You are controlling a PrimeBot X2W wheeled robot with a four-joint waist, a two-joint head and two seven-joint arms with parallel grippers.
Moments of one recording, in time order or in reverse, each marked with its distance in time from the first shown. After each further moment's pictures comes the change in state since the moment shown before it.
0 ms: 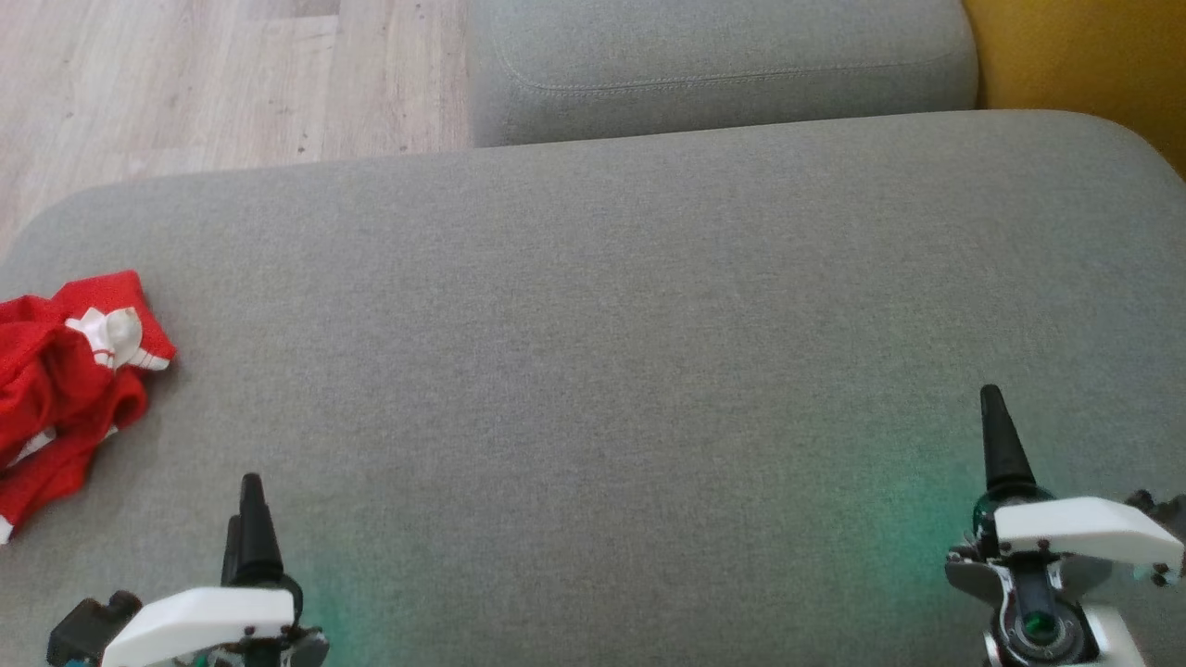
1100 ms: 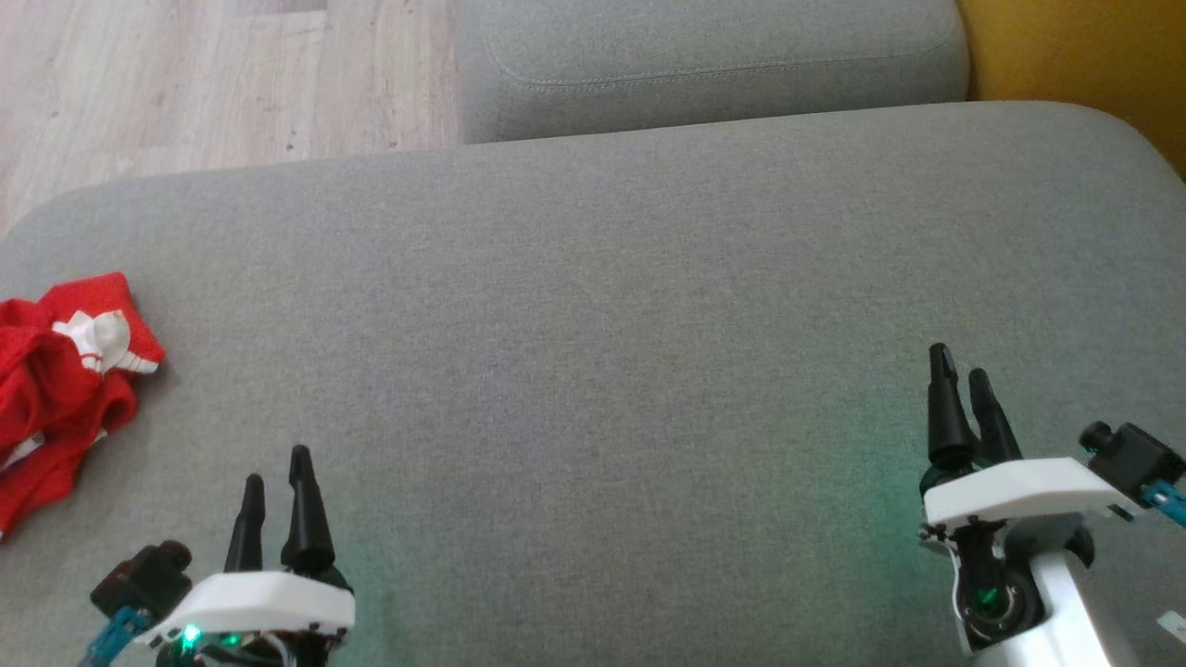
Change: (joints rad) left arm -0.019 0.008 -0.066 0.001 0.454 0.001 -0.095; right arm -0.070 -0.008 0.076 0.025 -0.442 0.000 -0.095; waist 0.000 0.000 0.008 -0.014
